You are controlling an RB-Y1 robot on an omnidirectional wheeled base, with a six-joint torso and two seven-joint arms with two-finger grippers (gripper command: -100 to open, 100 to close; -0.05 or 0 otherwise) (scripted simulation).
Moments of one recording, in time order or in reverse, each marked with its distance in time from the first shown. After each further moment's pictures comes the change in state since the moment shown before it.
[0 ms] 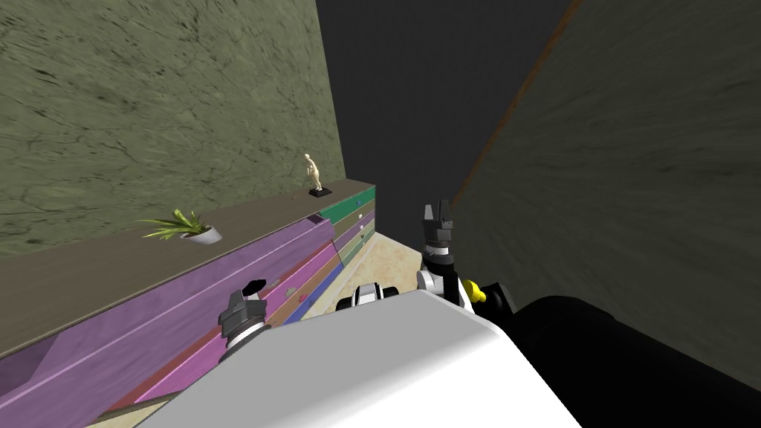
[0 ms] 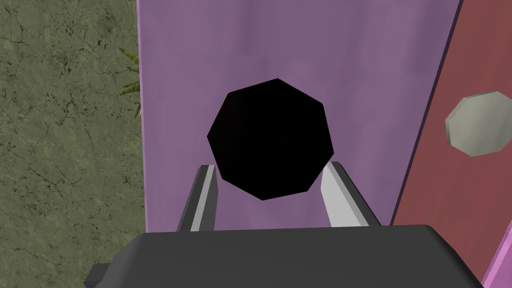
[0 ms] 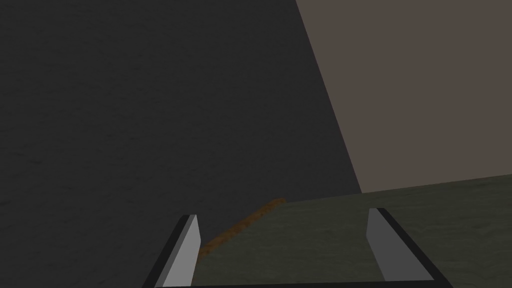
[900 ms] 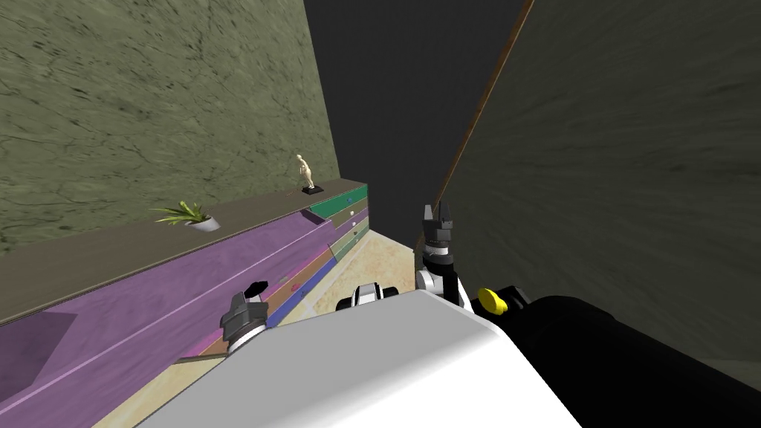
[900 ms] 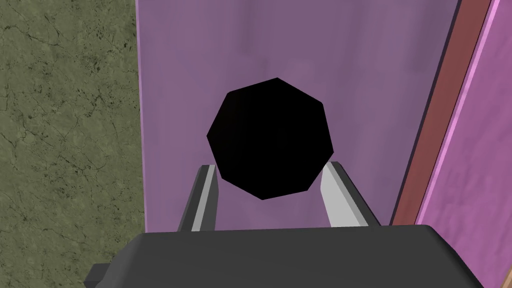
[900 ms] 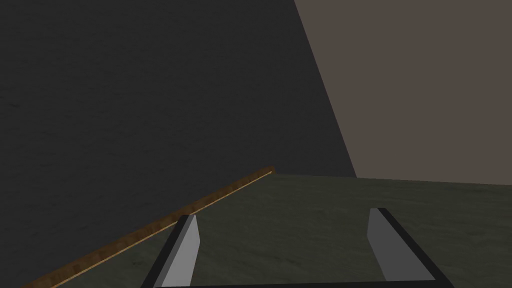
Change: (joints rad) left arm 0.035 -0.010 -0.025 -0.019 -0.001 -0.004 -0.008; right arm 0.000 0.002 0.003 0.001 0.000 0.000 0.000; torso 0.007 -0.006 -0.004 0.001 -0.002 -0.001
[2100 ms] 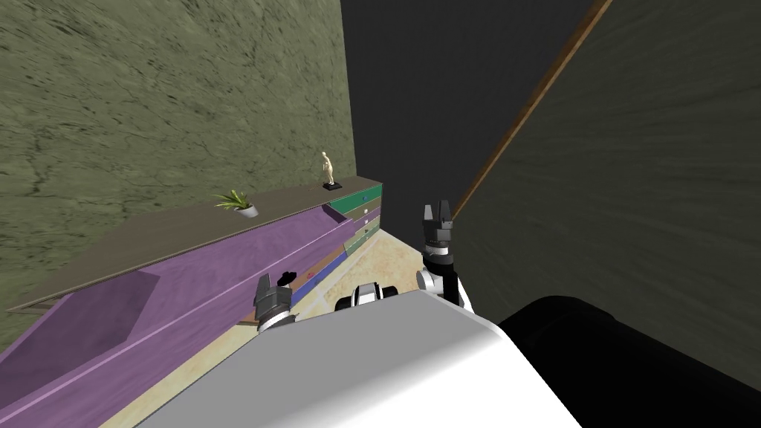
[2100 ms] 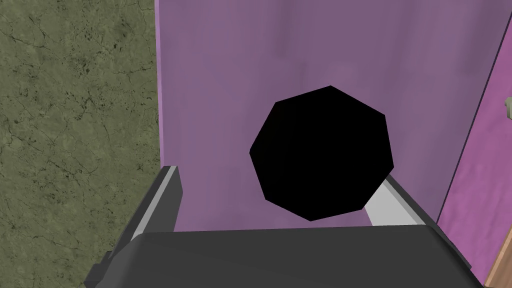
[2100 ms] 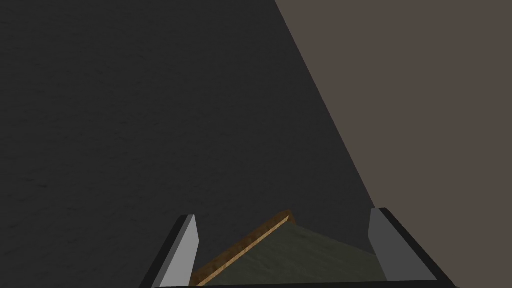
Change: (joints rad) left arm 0.125 -0.062 -0.221 -0.259 0.032 0.109 -0.216; right arm 0.000 0.000 0.000 0.000 0.000 0.000 0.000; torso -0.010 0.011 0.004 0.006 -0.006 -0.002
